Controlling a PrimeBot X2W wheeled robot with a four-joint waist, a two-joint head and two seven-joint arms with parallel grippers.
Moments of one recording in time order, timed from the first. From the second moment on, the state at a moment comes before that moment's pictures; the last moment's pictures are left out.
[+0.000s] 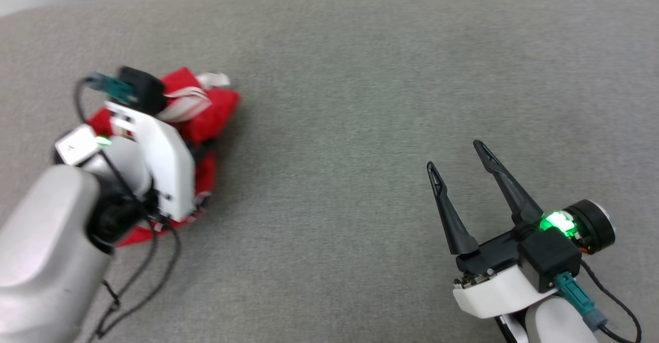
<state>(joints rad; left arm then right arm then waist) -0.66 0.61 -0.48 0.23 -0.84 -0.13 0.61 -0.15 -0.05 0.22 -0.06 -0.10 0.13 -0.26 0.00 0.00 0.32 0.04</state>
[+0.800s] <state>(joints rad) -0.65 0.12 -0.82 0.46 -0.71 -0.13 0.23 -0.12 -0.05 0.14 -0.07 -0.05 0.13 -0.26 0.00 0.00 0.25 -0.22</state>
